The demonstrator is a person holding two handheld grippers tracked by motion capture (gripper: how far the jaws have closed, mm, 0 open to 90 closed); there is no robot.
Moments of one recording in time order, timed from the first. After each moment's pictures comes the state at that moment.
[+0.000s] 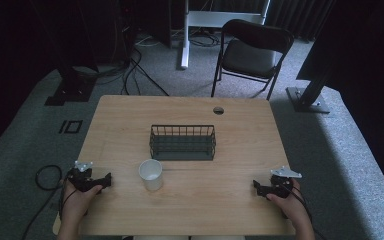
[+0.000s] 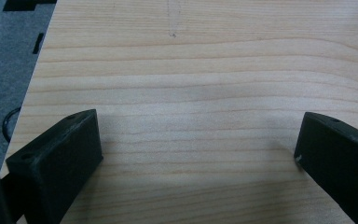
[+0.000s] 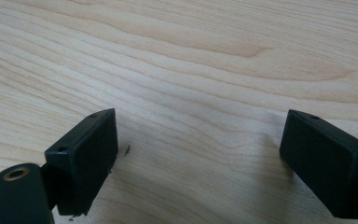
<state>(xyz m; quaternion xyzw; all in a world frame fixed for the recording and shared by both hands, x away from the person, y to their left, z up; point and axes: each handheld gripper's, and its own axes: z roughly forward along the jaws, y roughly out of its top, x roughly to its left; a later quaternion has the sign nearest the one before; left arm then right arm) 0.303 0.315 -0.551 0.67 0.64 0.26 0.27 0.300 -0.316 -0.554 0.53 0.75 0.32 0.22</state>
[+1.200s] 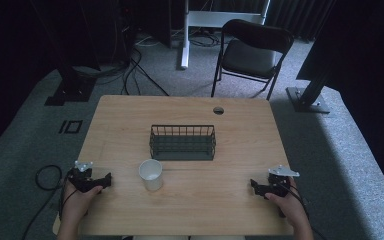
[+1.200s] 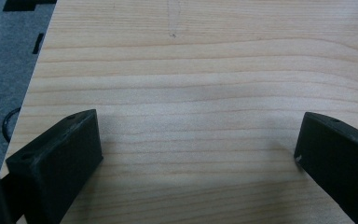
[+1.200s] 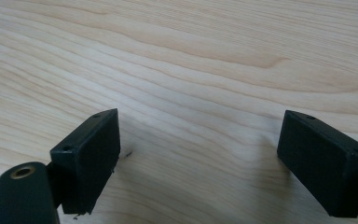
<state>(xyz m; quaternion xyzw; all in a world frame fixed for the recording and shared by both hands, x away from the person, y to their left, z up) 0.303 0.315 -0.551 0.67 0.64 0.26 0.27 0.303 -0.309 -0.553 0.52 0.75 0.34 0.21</state>
